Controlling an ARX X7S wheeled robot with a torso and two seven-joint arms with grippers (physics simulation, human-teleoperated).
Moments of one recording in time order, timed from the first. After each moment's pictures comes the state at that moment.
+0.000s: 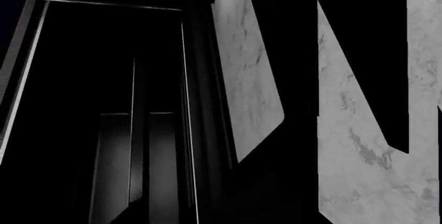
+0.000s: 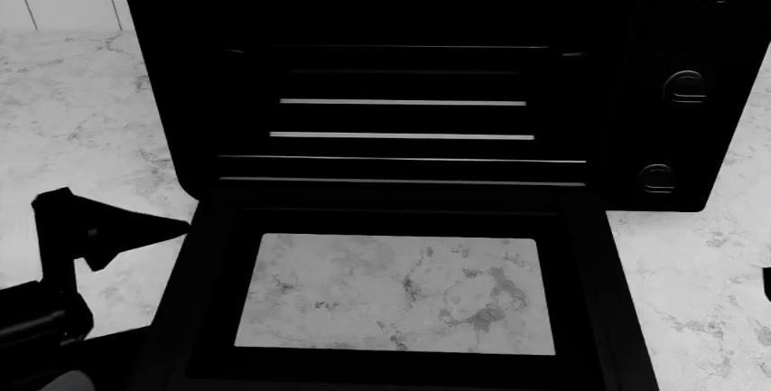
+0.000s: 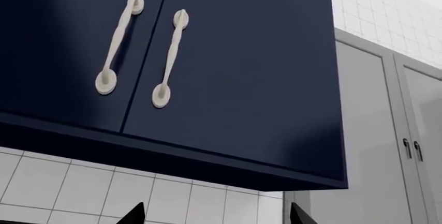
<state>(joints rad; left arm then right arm) -0.77 -0.80 0.70 -0.20 0.42 0.53 0.40 -0.10 1.22 0.63 -1.04 1.01 0.31 0.90</state>
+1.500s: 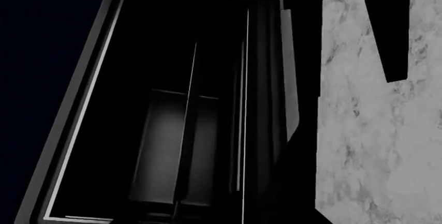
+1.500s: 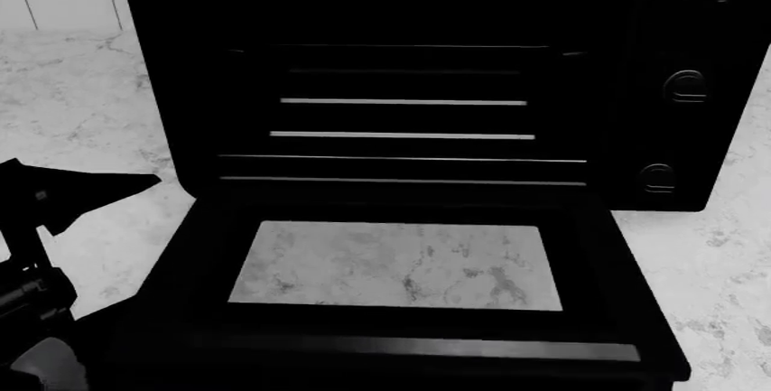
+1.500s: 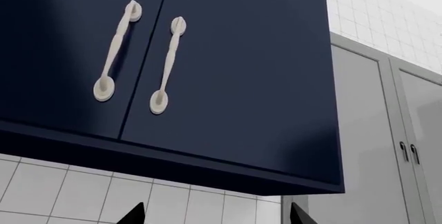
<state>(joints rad) -0.70 -0.81 0.63 -0.09 0.34 0.40 0.30 -0.26 1.28 0.76 -1.04 1.03 0.23 0.95</state>
